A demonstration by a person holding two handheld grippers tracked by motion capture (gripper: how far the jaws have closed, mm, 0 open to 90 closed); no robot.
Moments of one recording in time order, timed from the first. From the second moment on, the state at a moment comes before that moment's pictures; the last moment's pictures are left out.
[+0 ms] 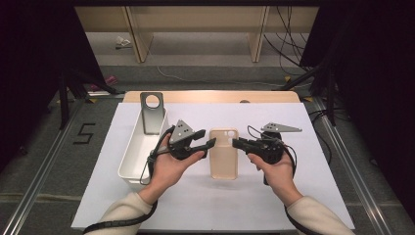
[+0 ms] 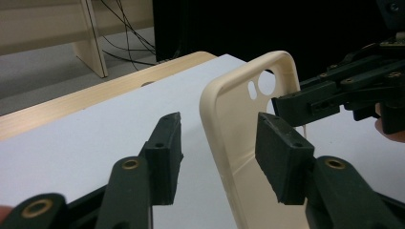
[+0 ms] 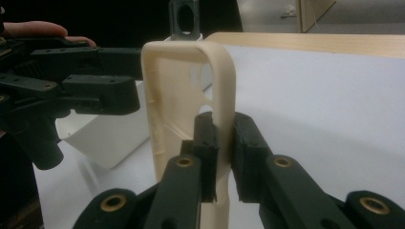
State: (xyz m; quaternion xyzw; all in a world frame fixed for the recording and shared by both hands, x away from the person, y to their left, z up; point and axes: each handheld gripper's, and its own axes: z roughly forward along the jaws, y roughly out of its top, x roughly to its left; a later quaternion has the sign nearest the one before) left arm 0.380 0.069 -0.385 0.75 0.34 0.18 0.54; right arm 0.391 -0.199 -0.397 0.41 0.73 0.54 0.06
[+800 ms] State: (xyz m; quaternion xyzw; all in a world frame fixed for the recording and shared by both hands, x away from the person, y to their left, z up) left arm 0.385 0.063 -0.389 0.73 0.37 0.17 0.55; right arm 0.390 -0.197 -0.397 0.40 0.73 0.54 0.06
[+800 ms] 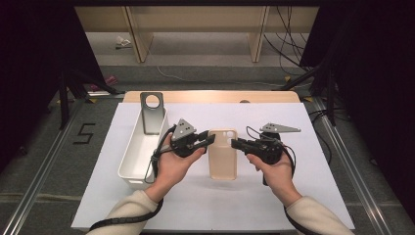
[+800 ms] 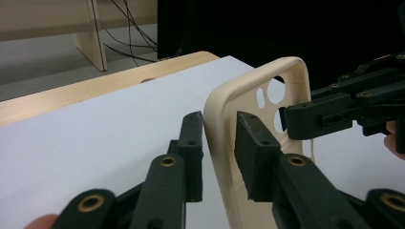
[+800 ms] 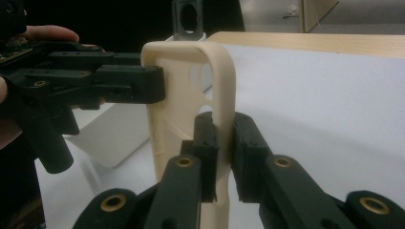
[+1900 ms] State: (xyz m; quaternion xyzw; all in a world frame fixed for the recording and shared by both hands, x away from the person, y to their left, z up) left arm 0.385 0.074 -0.376 0.71 0.38 0.19 0.56; right arm 0.391 -0.199 -0.391 0.38 0.74 0.55 0.11
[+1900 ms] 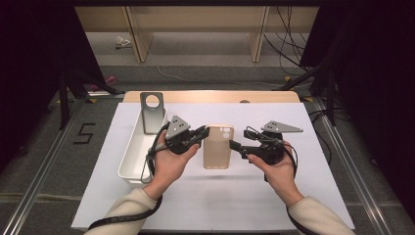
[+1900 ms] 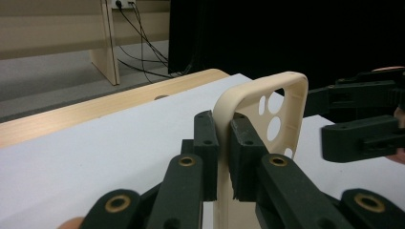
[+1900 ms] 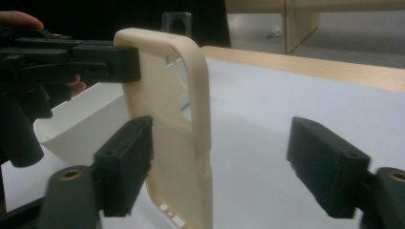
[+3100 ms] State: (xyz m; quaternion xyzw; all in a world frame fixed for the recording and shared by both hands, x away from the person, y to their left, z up) left arm 0.389 0.110 -0.352 0.69 0.38 0.23 0.57; right arm 0.367 -0.265 -0.397 0.38 0.74 0.53 0.18
